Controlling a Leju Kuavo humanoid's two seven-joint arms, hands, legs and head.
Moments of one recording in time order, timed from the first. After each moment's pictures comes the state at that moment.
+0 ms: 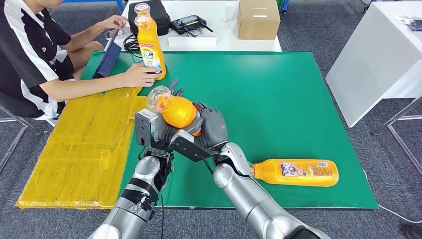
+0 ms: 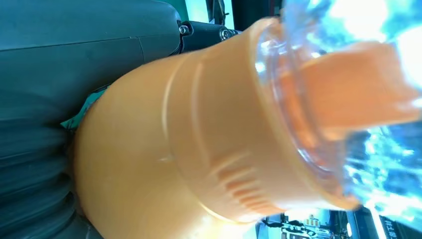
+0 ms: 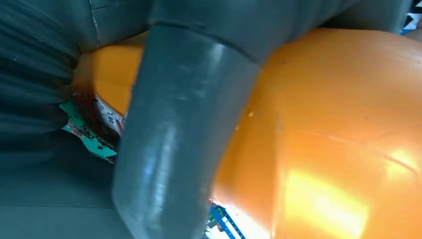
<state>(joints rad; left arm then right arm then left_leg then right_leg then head) -0.40 -0.32 -0.12 -1.09 -0.05 0.02 -0.56 -0.63 0.36 0.67 -0.66 0.53 -0.46 -0.30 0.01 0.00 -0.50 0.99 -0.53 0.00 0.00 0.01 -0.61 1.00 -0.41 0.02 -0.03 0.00</state>
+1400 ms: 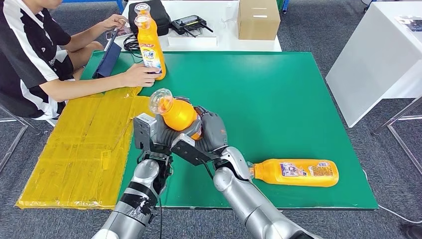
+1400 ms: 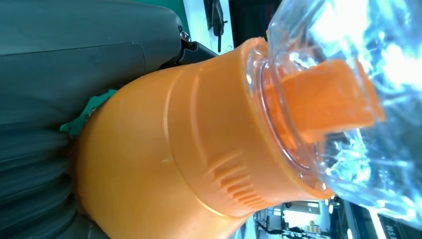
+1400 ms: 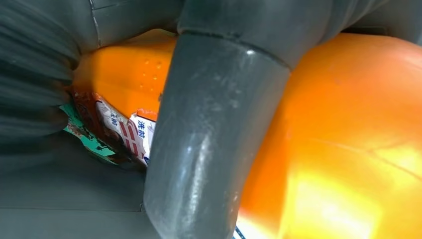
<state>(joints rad) -0.37 -0.32 -0.11 -1.13 -0.07 0.04 -0.57 -0.59 0.37 0.60 -0.67 0.58 -0.45 -0.33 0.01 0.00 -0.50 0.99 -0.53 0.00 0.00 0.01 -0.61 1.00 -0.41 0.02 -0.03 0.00</state>
